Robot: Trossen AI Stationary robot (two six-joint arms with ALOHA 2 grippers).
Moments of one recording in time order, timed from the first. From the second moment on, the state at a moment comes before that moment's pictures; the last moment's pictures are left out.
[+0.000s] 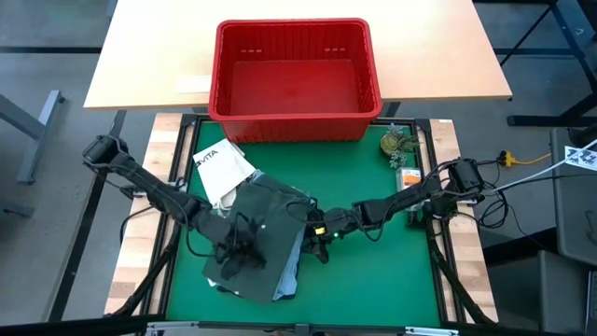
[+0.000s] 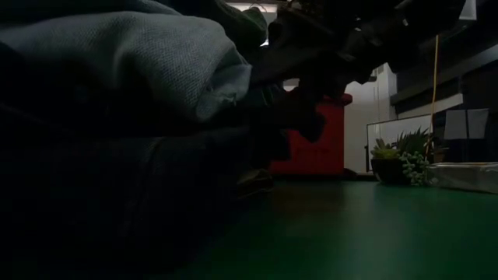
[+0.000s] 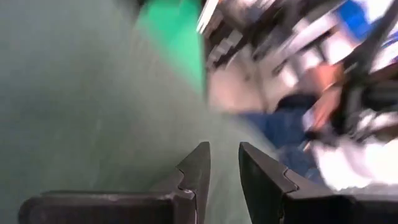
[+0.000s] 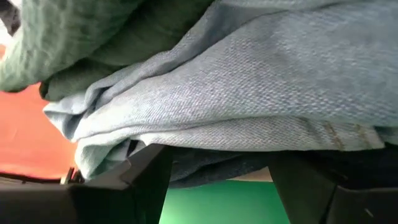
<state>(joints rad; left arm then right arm) -0.50 1.28 0.74 0.11 -0.01 -0.81 0.27 1.81 0.90 0.42 -0.10 0.62</state>
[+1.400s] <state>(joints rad) -0.50 1.33 0.74 -0.18 -0.07 -0.93 0.31 1.92 0.96 0.14 0.03 0.92</state>
